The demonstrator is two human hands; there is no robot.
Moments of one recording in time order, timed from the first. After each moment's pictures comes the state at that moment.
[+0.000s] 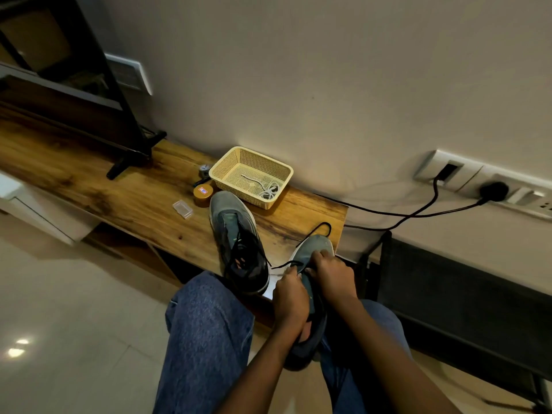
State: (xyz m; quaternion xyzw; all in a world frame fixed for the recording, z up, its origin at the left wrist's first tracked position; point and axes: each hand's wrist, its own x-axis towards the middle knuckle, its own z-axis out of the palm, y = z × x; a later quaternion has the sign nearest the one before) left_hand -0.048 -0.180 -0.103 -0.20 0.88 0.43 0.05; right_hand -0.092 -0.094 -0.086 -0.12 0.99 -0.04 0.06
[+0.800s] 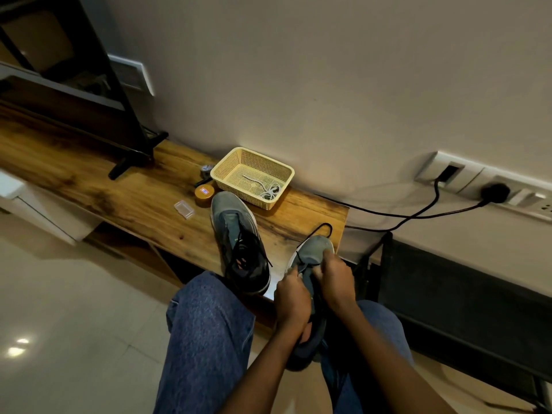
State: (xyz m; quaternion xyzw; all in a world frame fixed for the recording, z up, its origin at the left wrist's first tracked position) left_hand -0.046 -0.178 -0.104 -0.22 0.86 0.46 0.04; right_hand -0.087 -0.094 -0.089 -0.02 0.97 -0.22 0.03
